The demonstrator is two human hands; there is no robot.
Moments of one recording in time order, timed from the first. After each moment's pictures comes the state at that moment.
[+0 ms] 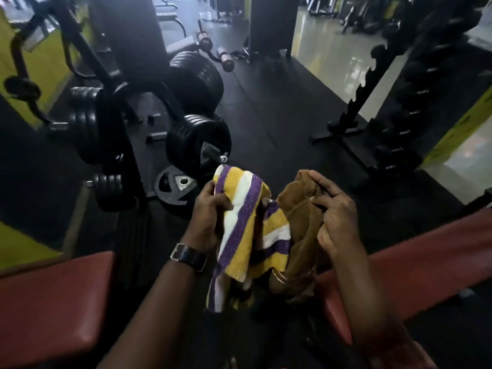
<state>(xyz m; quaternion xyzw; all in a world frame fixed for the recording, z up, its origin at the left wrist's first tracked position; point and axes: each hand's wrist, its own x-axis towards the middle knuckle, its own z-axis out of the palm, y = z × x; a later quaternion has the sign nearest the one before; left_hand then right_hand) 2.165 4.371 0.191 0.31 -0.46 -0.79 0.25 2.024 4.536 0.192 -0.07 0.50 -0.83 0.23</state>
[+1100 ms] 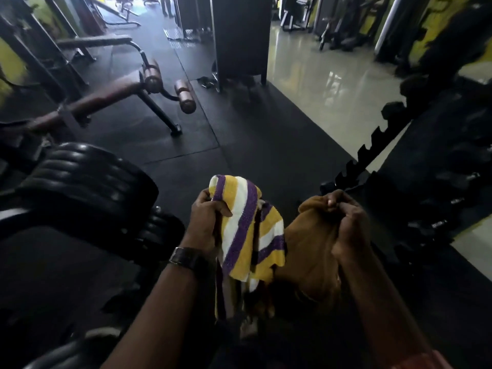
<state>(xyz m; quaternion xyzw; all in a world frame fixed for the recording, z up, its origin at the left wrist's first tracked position) 1.426 3.934 0.165 0.34 -0.46 -0.79 0.22 1.301 4.144 0.177 -0.07 0.58 -0.79 0.17</state>
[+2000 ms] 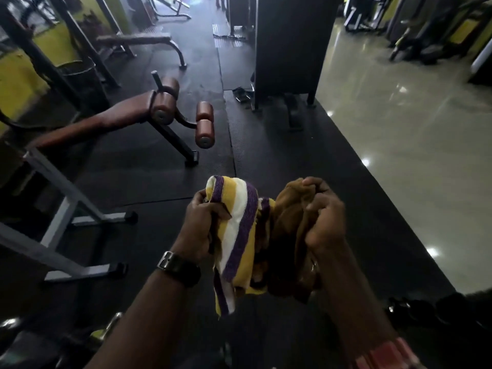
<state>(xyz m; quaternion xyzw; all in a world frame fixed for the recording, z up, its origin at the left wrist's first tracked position) 0.884 3.533 0.180 0.40 -0.43 -0.76 0.27 0.731 3.676 0.207 -0.07 0.43 -0.83 0.34</state>
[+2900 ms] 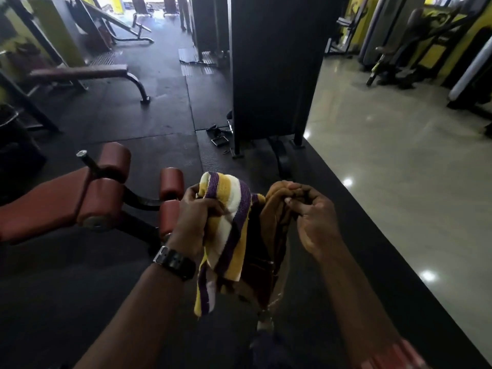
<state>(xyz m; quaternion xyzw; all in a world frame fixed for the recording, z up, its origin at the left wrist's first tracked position) 0.416 2.997 0.192 0.39 -0.49 -0.73 0.27 0.283 3.159 0.199 -0.11 0.58 -0.77 0.23</state>
